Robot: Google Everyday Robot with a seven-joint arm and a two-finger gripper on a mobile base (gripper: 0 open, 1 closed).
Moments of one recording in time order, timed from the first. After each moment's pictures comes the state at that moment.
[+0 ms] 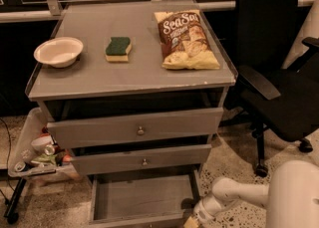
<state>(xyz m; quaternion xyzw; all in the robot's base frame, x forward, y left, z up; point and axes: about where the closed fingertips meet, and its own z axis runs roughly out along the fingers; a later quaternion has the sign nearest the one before) 0.389 -0.146 0.210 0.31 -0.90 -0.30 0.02</state>
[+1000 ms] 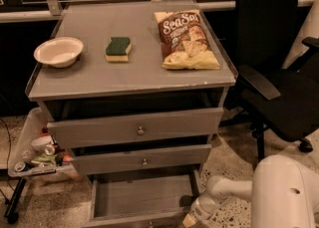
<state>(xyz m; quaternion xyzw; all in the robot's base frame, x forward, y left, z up) 0.411 -0.146 0.176 0.31 -0.91 -0.28 0.02</state>
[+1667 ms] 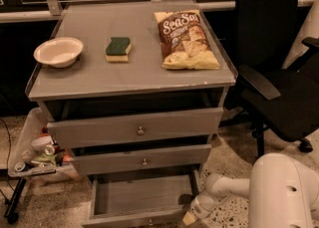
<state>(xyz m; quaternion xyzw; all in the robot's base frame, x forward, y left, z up) 0.420 -0.147 0.176 0.31 -0.91 -0.27 0.02</state>
